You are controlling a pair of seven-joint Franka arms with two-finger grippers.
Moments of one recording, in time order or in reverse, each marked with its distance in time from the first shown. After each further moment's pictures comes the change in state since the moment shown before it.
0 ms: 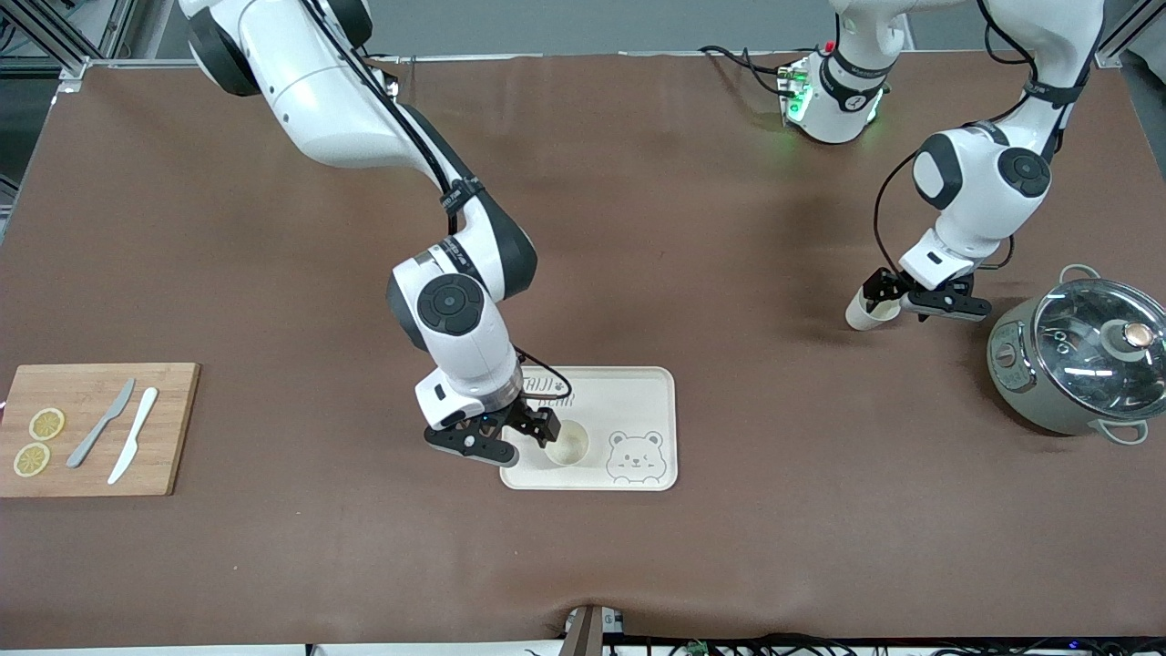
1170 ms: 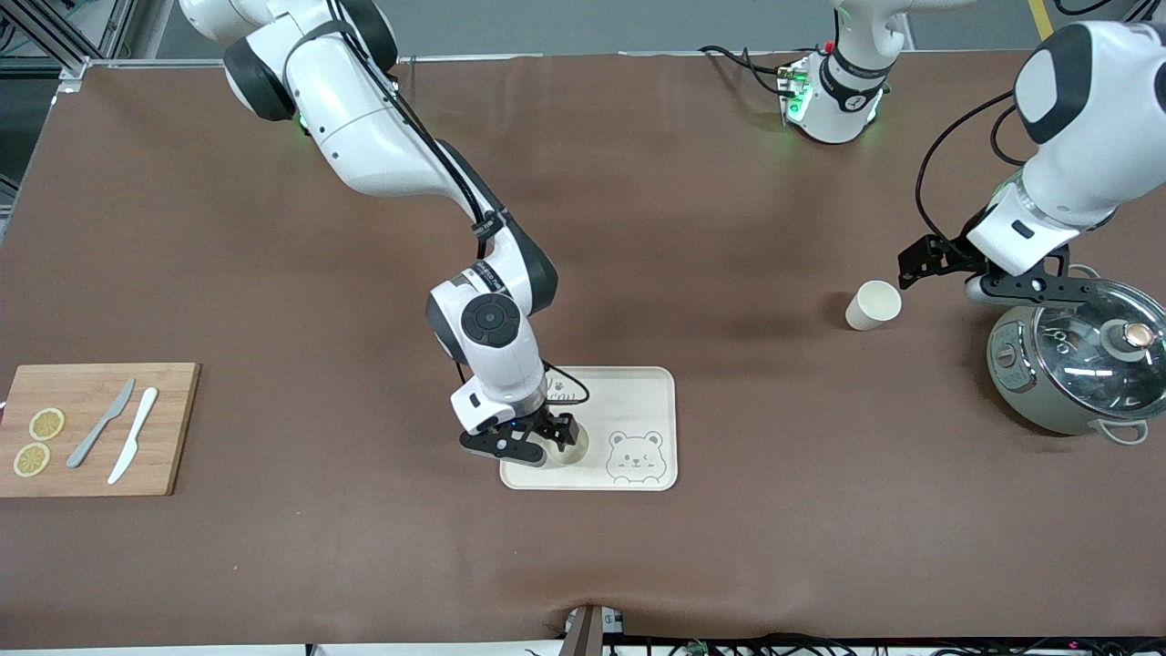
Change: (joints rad) left arm -0.122 -0.158 -0.006 0.631 0.098 -0.921 -0.382; right arm 0.060 0.121 -0.044 0.014 -0.002 0.115 0.011
